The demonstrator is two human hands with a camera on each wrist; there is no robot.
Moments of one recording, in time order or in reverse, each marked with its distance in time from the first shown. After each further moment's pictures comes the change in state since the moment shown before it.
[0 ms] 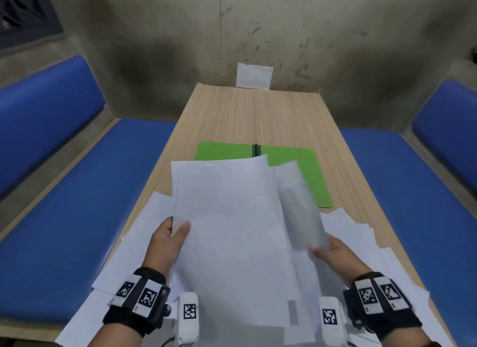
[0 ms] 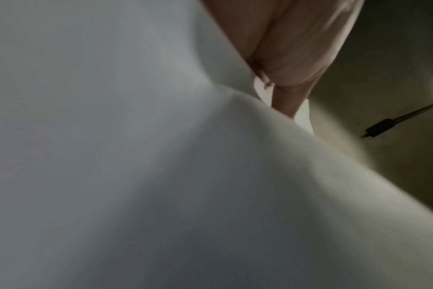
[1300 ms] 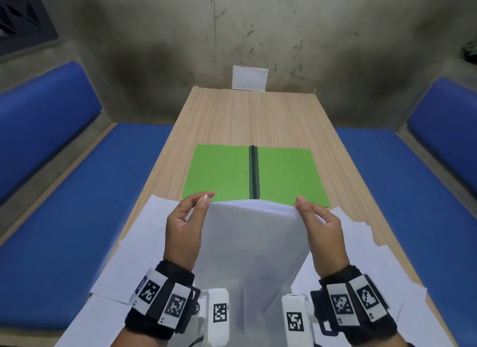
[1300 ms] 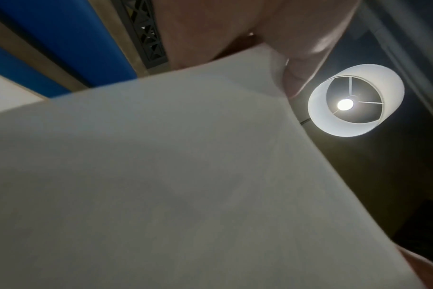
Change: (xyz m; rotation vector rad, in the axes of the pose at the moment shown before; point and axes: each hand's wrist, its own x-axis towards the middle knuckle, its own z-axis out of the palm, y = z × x) left_hand -0.035 0.054 0.051 -0.122 -0.006 0.392; right_hand -0.033 -0.071 0.050 0.437 0.271 -0.462
